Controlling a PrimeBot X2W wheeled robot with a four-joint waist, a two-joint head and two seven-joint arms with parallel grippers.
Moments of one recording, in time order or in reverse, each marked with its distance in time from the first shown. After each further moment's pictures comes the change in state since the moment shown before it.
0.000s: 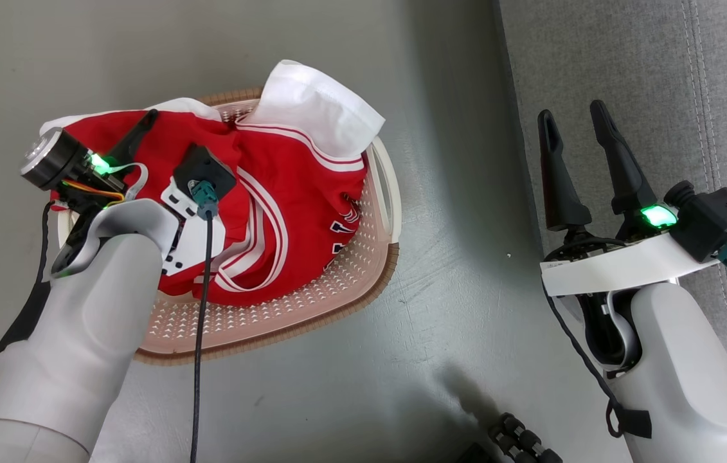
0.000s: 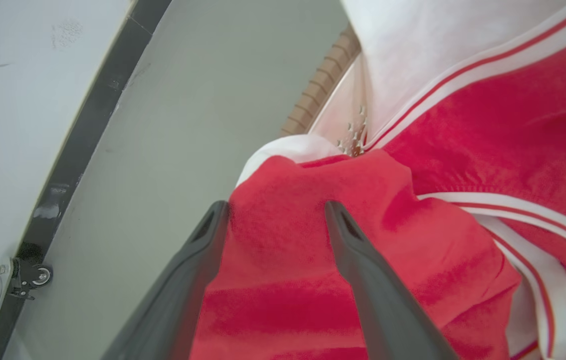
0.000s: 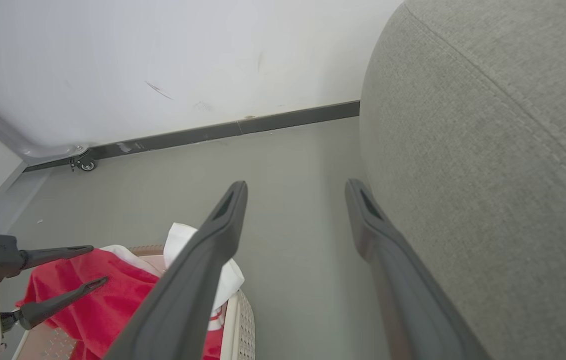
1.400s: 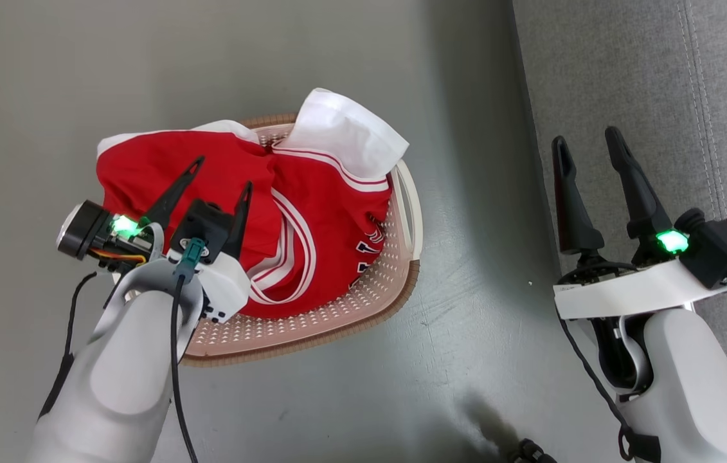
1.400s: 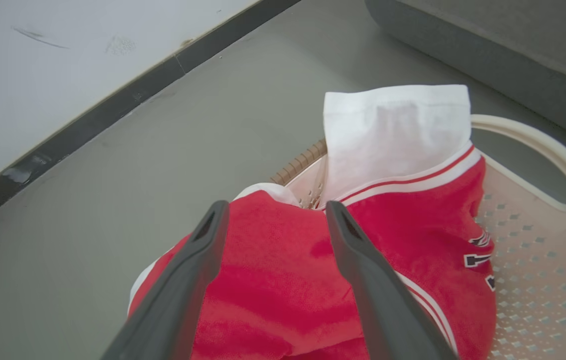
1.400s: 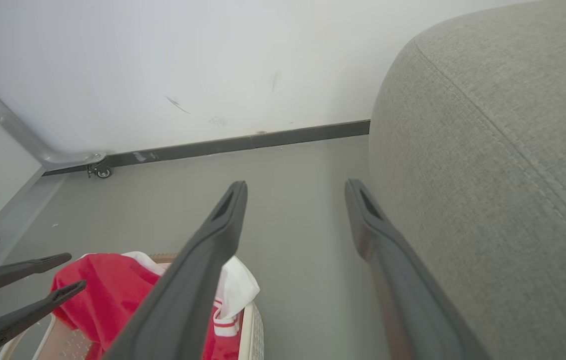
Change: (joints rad) left arm 0.232 -0.064 0.138 -0.214 -0.233 -0.072 -0.160; right arm 0.088 0.000 -0.044 -0.066 -0.058 0.000 0.019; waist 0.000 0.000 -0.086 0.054
